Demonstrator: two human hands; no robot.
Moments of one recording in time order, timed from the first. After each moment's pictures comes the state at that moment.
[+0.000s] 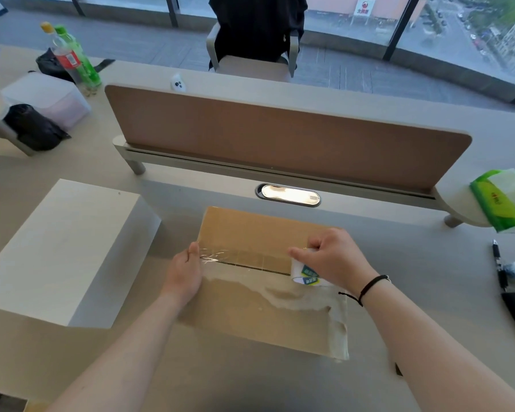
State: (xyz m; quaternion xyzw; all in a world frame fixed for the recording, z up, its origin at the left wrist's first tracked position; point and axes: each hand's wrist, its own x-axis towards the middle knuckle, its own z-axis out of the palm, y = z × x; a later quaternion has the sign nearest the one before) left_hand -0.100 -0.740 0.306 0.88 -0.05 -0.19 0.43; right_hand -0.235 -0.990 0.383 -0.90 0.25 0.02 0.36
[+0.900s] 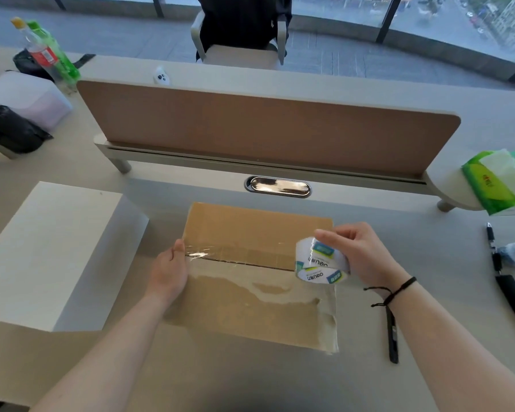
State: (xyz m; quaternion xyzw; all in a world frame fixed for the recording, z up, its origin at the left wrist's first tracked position) left_hand -0.102 -0.745 0.309 0.90 -0.03 -0.18 0.39; right_hand -0.280 -1.037 0.373 -0.72 0.27 -0.02 0.64
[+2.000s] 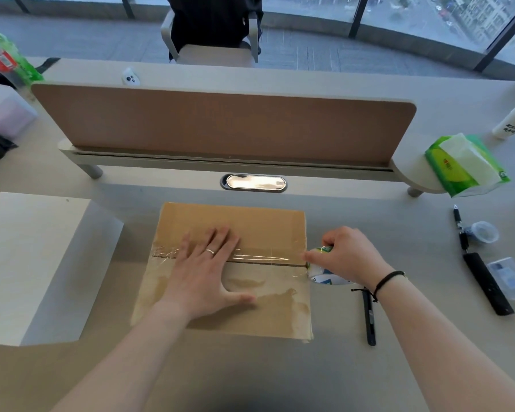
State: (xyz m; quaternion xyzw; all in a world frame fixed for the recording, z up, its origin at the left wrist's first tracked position) left_hand -0.159 -0.809 0.339 0.88 -0.44 -0.17 0.00; right_hand -0.315 -1.059 0.367 -0.89 0.33 0.09 0.29
